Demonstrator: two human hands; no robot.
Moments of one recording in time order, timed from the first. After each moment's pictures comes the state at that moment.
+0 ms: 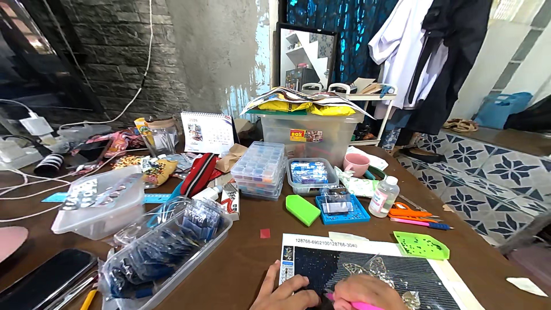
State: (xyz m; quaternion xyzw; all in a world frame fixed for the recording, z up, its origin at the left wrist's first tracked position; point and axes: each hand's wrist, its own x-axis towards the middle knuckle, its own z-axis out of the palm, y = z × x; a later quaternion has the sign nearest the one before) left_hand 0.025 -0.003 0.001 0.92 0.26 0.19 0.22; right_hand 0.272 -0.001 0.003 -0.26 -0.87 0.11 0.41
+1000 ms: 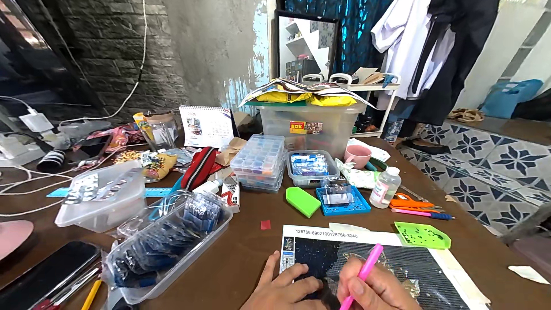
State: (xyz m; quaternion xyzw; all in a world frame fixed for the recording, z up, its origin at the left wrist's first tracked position) left_hand 0.026 -0.004 0.004 0.92 0.27 0.19 0.24; right_hand 0.276 -0.003 0.001 -0.25 -0.76 0.41 0.44
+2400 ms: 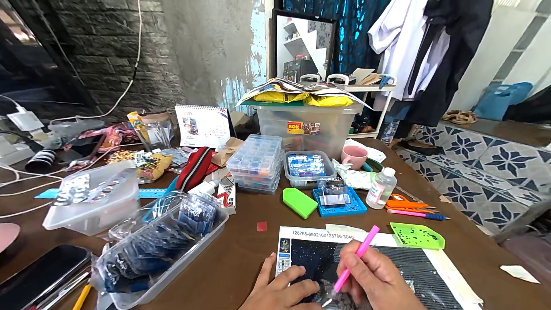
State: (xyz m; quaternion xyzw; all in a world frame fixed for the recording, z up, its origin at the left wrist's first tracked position) left_hand 0.026 -0.002 0.005 0.92 0.26 0.17 0.23; right_hand 0.274 0.002 0.007 -0.36 -0.67 0.43 0.48
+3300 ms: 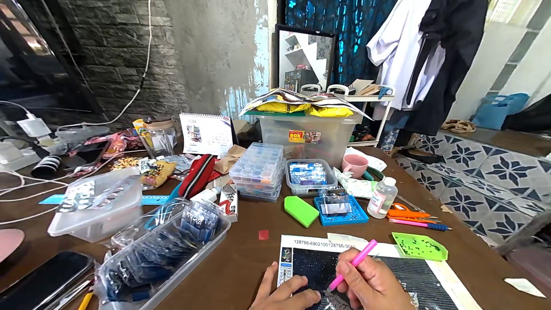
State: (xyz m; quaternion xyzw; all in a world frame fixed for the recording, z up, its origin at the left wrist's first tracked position) left_hand 0.025 -0.002 0.004 0.92 0.27 0.17 0.23; right_hand 0.270 0.006 0.003 -0.42 -0.69 0.36 0.47
